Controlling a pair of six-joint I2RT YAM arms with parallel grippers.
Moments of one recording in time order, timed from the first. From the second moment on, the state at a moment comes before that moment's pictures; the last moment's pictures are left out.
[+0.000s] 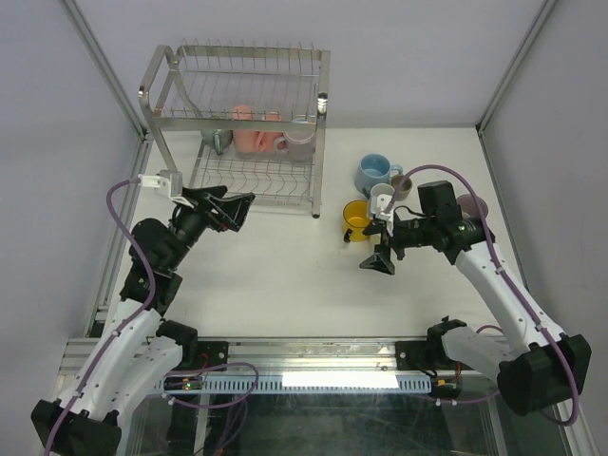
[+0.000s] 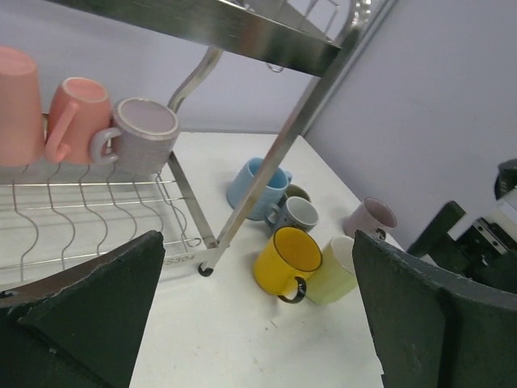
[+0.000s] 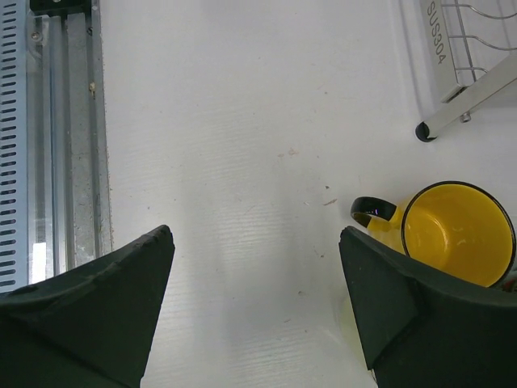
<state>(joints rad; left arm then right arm) -0.33 0.68 0.60 0.24 0.19 -0.51 0.33 1.05 0.93 -0.77 -0.91 -0.80</state>
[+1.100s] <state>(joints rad) -0.33 0.59 0.40 0.41 0.41 -0.69 0.30 1.03 1.09 -0.98 -0.84 -0.92</state>
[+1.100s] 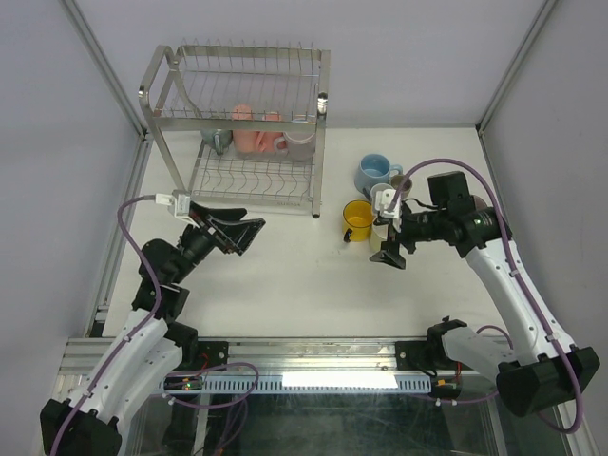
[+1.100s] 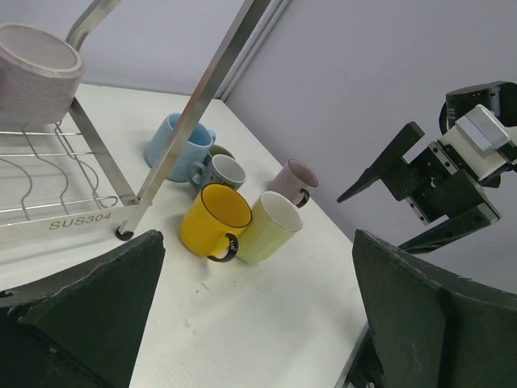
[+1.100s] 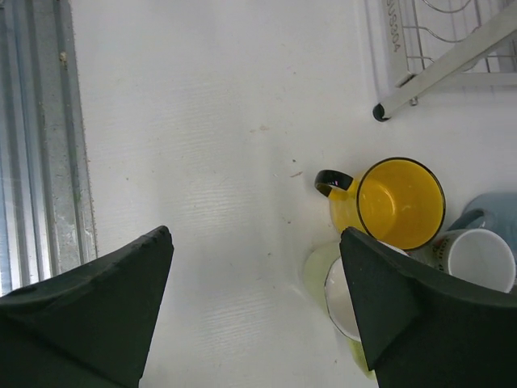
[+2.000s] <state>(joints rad) -0.33 0.96 0.29 0.90 0.53 -0.84 0.25 1.30 1.25 -1.01 -0.52 -1.03</state>
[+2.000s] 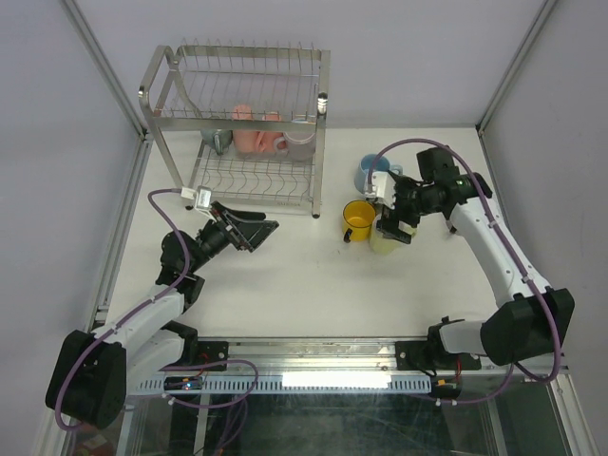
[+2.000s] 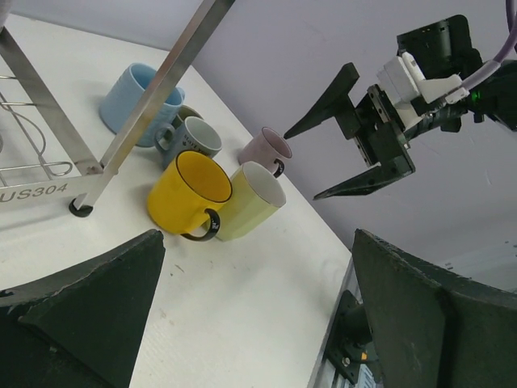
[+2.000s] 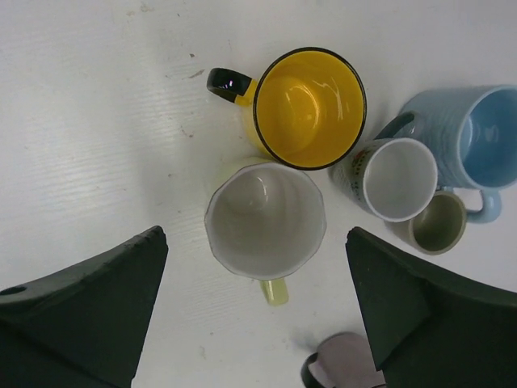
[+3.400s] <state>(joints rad) -0.33 0.94 0.29 0.89 0.53 -0.81 0.25 1.73 1.49 -1.21 -0.49 -1.59</state>
